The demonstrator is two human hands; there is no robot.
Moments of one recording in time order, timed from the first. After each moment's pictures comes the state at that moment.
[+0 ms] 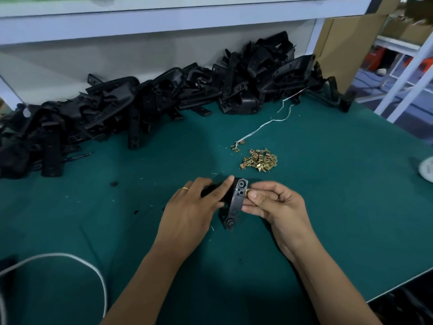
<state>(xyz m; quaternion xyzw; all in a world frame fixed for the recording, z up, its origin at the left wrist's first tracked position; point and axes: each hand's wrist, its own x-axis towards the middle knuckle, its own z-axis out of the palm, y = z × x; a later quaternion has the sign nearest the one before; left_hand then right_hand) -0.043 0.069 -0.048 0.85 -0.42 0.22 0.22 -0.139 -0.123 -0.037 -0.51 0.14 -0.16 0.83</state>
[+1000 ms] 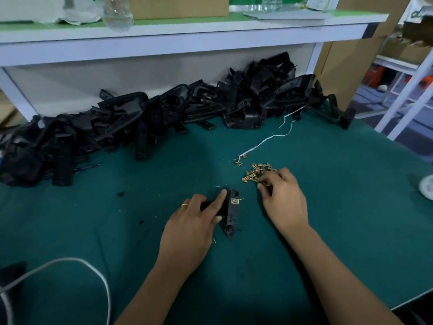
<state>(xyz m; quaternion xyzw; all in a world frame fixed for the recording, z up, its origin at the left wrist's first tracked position) -0.054 0.070 -0.048 0.91 -0.34 0.15 0.18 -0.088 -0.167 -0.042 -0.93 0.21 -0.23 0.20</state>
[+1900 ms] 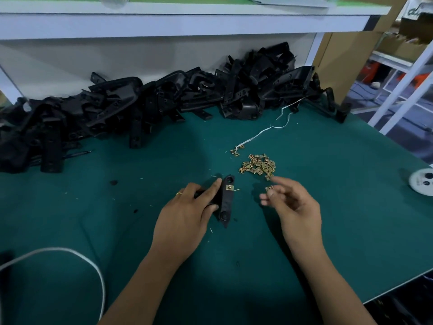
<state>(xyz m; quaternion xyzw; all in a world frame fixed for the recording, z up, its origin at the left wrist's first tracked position) -0.050 0.075 -0.047 0.90 -0.34 0.13 0.23 -0.149 -0.138 -0.039 -0.67 0.16 -0.31 0.66</state>
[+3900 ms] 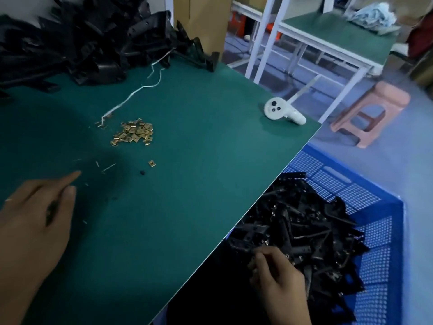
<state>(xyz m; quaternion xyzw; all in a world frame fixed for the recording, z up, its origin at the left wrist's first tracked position) -0.020 0.082 -0.086 0.86 -0.35 0.02 0.38 -0.404 -0.104 -0.090 -0.66 0.55 -0.23 0.45</state>
